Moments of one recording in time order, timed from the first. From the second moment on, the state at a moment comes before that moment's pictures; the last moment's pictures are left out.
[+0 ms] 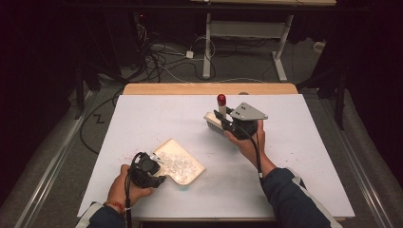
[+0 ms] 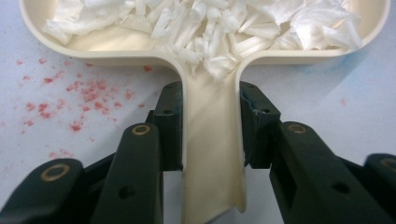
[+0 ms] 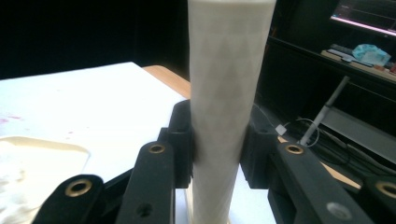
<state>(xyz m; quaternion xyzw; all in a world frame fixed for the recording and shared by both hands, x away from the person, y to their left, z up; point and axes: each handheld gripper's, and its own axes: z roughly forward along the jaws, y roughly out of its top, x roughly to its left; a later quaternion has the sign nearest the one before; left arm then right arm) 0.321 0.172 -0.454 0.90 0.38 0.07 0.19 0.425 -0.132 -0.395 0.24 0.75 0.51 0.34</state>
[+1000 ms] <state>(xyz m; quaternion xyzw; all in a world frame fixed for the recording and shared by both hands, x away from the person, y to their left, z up) 0.322 0.171 -0.456 0.90 0.38 0.07 0.18 0.335 -0.069 -0.397 0.16 0.78 0.57 0.21</state>
